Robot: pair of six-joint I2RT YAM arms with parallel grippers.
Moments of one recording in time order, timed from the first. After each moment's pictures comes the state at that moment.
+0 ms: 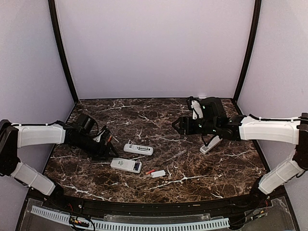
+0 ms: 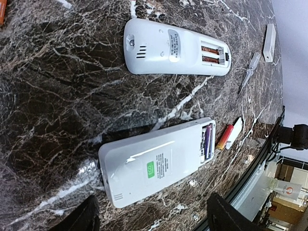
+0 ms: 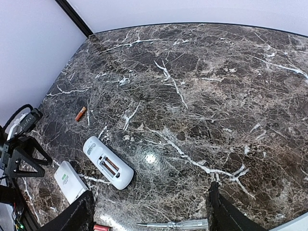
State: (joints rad) left arm -0.42 1.39 0.70 -0.44 0.54 -0.42; right arm 0.77 1.42 0.91 -0.03 0.00 0.46
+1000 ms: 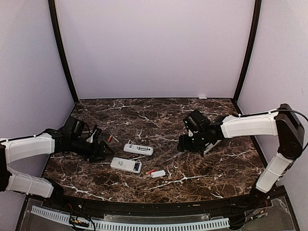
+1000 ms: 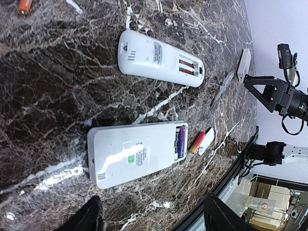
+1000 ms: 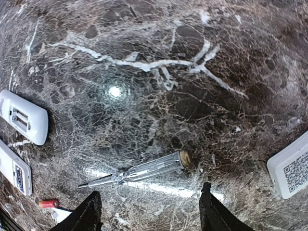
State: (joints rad) left arm -0.38 1.17 0.58 -0.35 0.58 -0.59; right arm 0.81 1.64 1.01 -0.44 0.05 0.70
